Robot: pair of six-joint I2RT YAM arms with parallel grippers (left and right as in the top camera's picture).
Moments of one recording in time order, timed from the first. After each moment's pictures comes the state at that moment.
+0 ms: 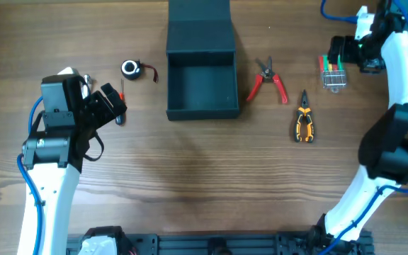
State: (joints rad) left arm 0.05 1.15 1.02 -0.74 -0.01 -0.49; right arm -0.24 2.14 1.89 -1.02 -0.07 -0.14
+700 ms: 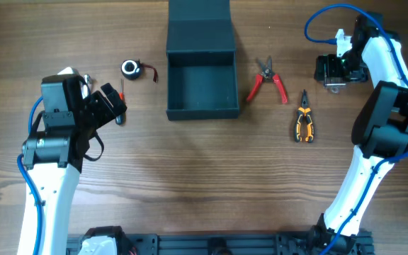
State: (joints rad) left arm 0.05 1.15 1.02 -0.74 -0.01 -0.49; right arm -0.24 2.35 1.89 -0.94 -0.07 -0.23
